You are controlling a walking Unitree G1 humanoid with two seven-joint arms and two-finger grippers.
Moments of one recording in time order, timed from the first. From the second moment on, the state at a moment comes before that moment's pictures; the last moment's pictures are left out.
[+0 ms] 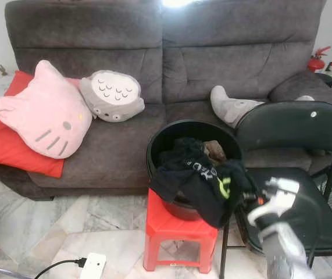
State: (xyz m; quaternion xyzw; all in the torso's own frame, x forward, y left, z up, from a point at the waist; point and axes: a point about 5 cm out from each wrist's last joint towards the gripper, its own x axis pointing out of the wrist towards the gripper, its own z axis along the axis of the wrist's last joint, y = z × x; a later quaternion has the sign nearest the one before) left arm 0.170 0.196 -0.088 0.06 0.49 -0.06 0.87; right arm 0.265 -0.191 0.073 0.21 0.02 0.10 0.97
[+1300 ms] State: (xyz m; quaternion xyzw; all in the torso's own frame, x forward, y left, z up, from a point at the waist) left arm 0.170 0.194 -0.089 0.05 0.50 -0.08 0.86; right arm 0.235 -0.159 0.116 -0.11 0.14 0.42 0.89
